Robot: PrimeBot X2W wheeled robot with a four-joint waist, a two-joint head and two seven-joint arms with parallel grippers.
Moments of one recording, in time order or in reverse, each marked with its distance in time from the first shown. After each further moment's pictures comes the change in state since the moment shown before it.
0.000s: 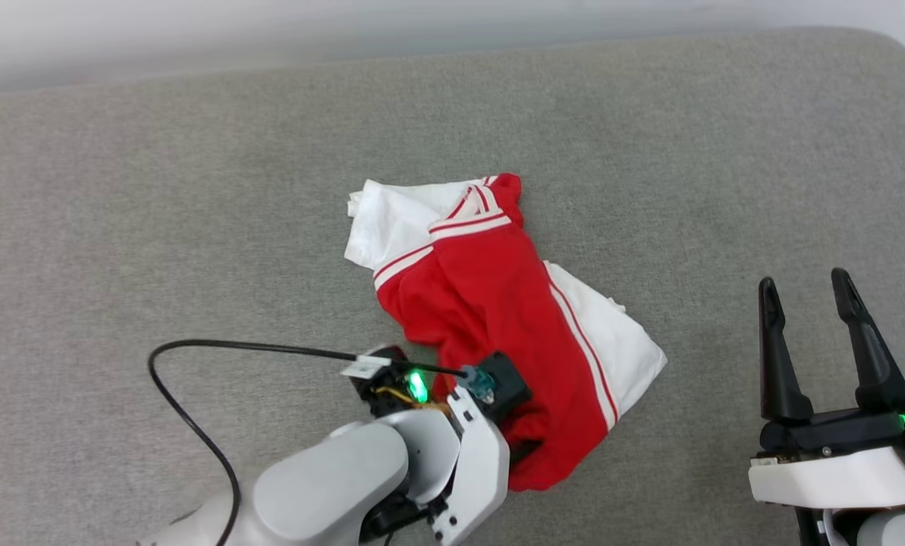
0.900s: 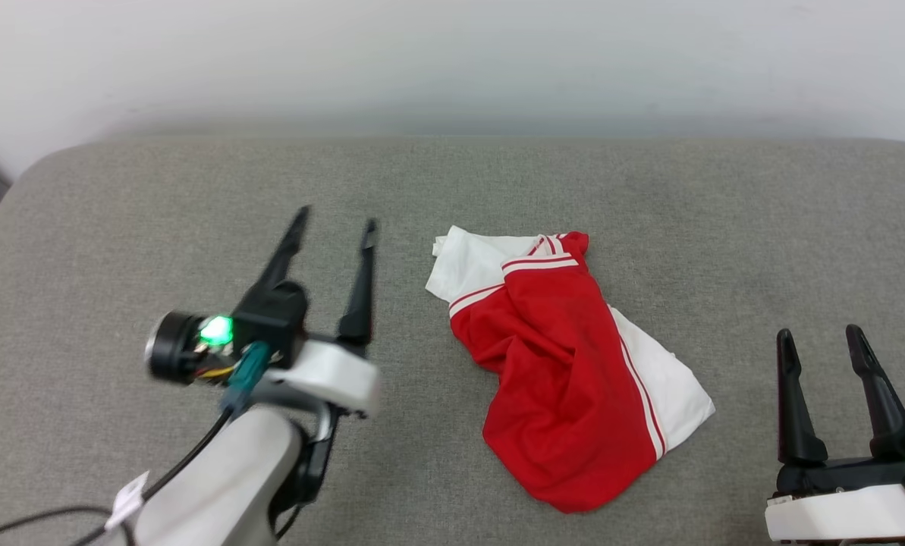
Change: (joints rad) left arm 0.256 0.058 0.547 -0.190 0.243 0.535 -0.539; right arm 0.087 0.000 -0.051 0.042 0.004 0.000 0.000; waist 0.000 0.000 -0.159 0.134
